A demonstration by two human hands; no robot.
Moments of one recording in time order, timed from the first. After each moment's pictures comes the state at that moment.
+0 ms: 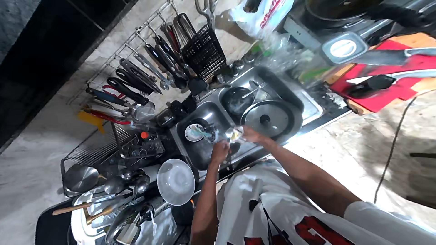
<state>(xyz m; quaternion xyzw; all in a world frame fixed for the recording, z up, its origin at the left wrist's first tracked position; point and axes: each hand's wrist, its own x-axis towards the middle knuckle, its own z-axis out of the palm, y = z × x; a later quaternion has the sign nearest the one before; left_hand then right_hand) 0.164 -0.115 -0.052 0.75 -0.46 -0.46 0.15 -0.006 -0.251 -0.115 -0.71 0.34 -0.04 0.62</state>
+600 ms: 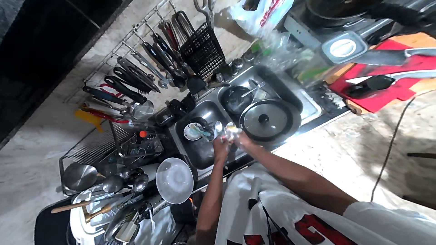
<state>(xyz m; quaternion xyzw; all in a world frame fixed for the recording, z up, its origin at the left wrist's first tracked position) 0.140 -0.125 -0.070 0.77 -0.30 -0.43 0.37 0.038 -0.196 -0.113 -0.30 0.45 -0.29 0.79</state>
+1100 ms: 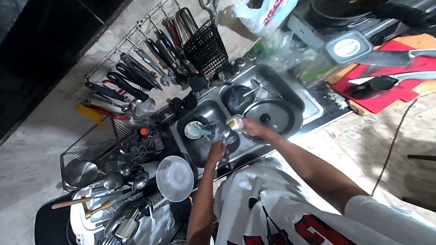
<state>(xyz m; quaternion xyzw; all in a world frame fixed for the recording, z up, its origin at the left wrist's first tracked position) 0.173 -0.104 -0.051 0.75 -0.44 -0.48 0.12 -0.004 -0.274 -0.087 -0.79 0.33 -0.07 0.51</state>
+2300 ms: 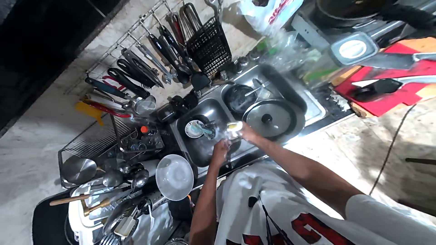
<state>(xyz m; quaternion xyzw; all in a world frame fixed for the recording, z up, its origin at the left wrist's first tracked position) 0.159 -0.094 -0.063 0.73 -0.38 -0.47 0.32 0.019 -0.230 -0.080 -0.51 0.40 -0.17 0.74</state>
